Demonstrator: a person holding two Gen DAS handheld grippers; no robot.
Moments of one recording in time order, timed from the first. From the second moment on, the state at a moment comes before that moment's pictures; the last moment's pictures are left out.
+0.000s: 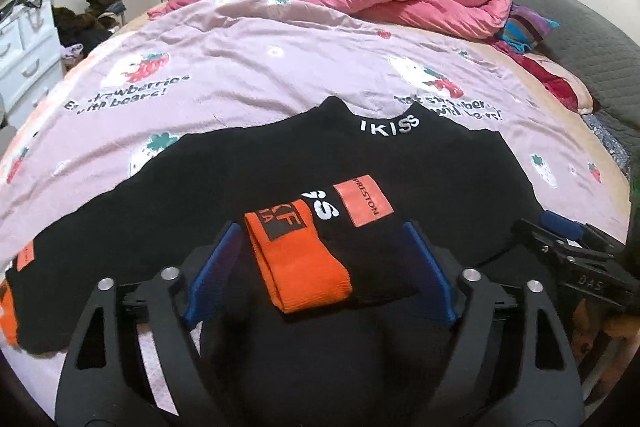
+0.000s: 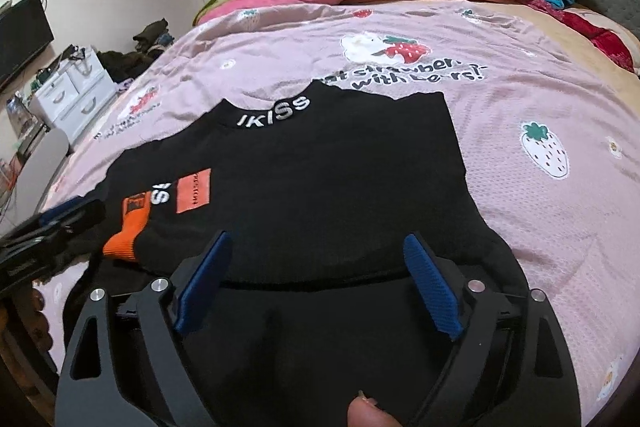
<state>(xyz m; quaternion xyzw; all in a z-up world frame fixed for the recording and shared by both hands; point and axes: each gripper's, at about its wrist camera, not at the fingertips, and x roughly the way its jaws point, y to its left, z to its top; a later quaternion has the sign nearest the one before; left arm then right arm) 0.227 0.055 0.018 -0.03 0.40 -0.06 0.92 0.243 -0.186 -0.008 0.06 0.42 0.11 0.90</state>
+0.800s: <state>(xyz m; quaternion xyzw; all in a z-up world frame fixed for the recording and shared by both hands) 0.231 0.087 -0.007 -0.06 0.44 -0.02 0.89 0.219 -0.191 0.009 0.06 0.39 0.10 0.91</state>
